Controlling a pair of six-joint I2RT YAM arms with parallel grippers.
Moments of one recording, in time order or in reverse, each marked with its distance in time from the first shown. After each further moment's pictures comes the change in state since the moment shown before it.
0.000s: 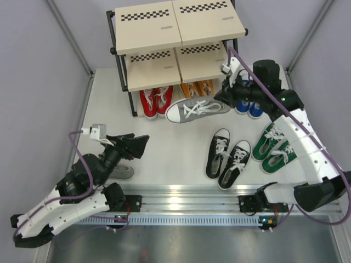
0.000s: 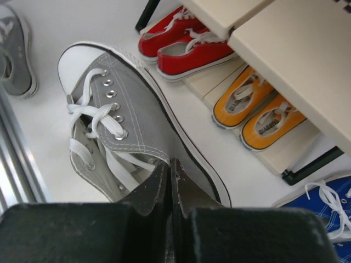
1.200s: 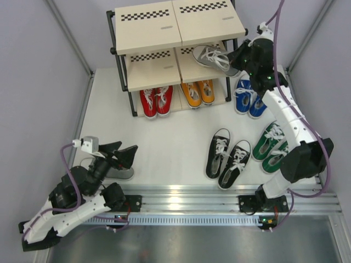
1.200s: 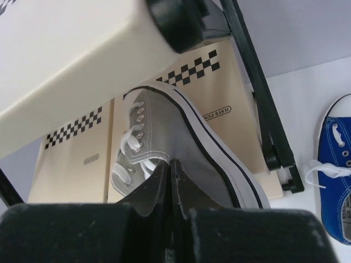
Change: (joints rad) left arm 0.000 -0.276 -0.044 -0.256 -0.043 0.216; right arm -0.126 0.318 0.172 0.456 0.603 0.893
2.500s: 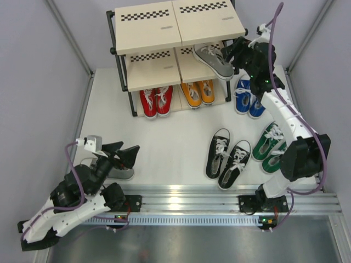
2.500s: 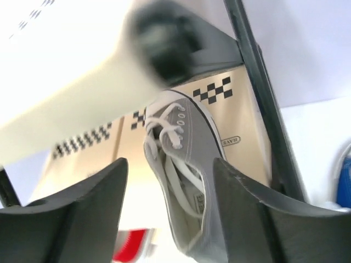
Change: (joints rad) left arm 0.000 0.029 -0.005 0.000 0.005 0.000; right arm -0.040 0.053 -0.106 0.284 -0.074 0.024
